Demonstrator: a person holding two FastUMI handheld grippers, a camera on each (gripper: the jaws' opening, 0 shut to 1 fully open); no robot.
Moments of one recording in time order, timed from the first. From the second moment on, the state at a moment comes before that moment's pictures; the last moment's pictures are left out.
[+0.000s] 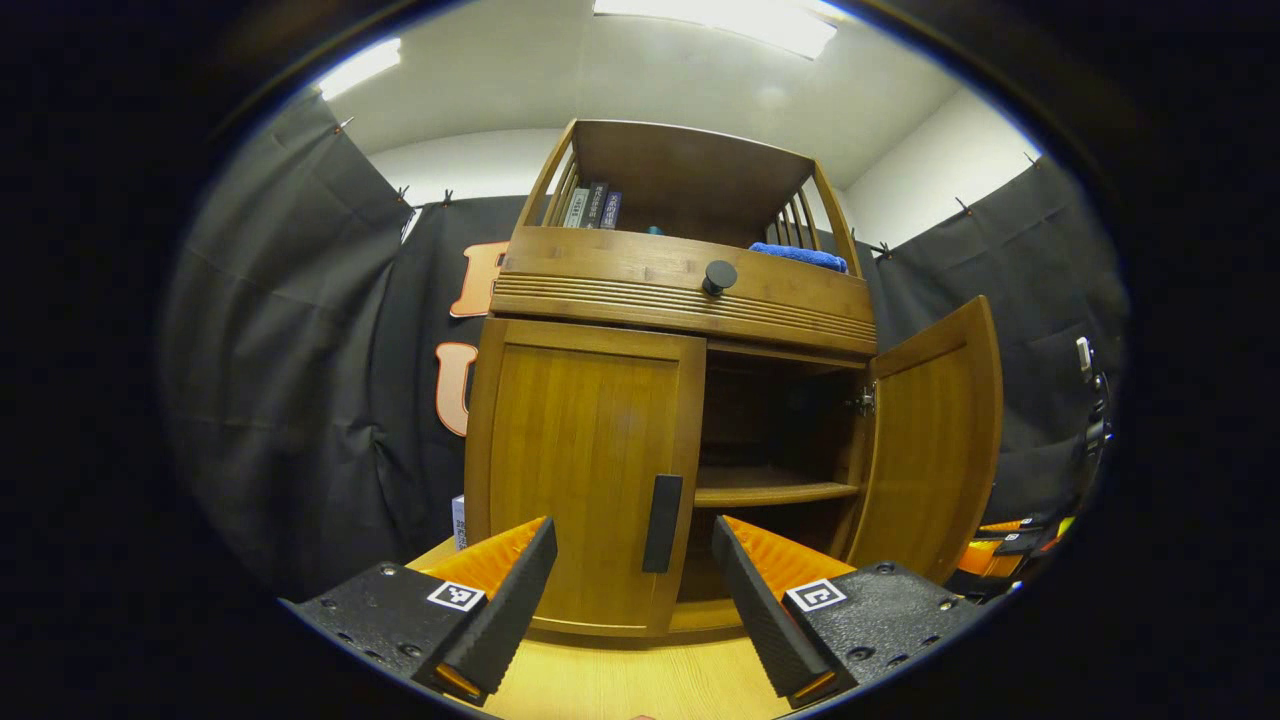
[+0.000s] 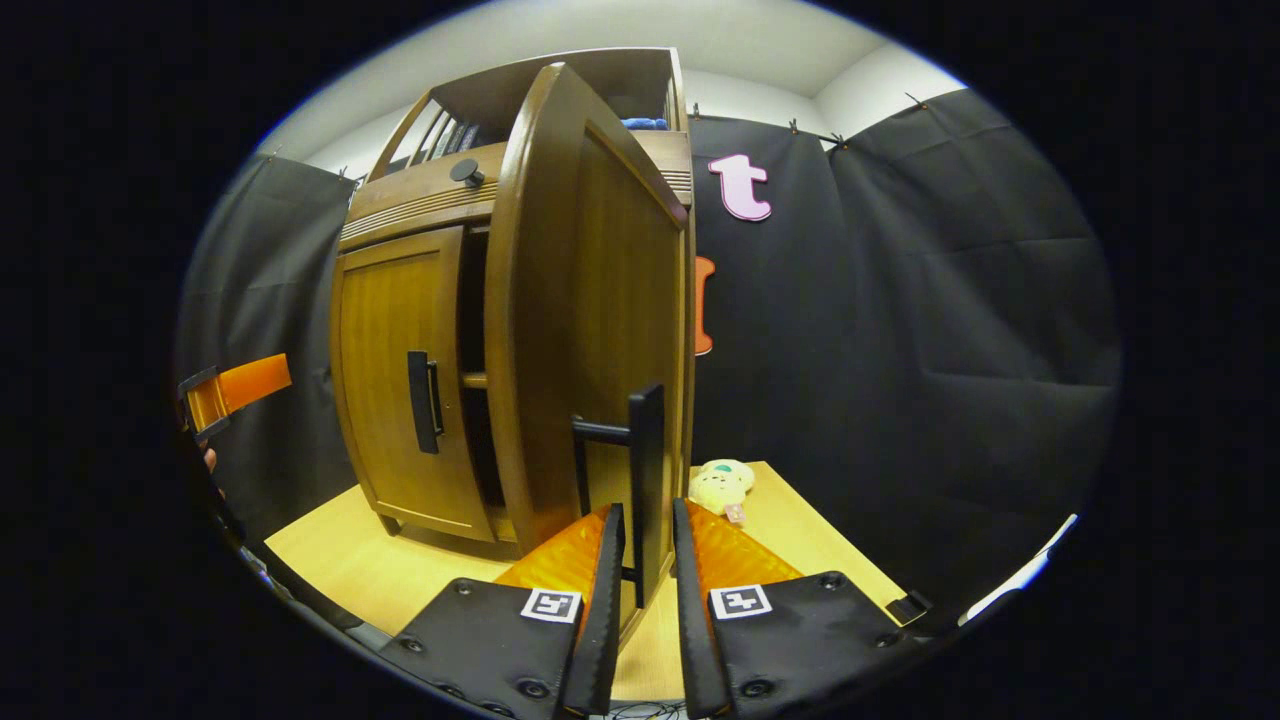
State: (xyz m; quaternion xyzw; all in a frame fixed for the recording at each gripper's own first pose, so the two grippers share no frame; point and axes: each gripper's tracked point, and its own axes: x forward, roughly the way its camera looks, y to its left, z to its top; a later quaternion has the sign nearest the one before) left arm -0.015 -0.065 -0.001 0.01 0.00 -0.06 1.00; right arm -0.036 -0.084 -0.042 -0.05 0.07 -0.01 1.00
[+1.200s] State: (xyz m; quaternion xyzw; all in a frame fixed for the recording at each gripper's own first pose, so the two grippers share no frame) left arm -0.007 -0.032 -0.002 0.00 -0.01 -0.02 1.00; right arm -0.026 -0.193 -0.033 -0.01 0.10 0.08 0.99
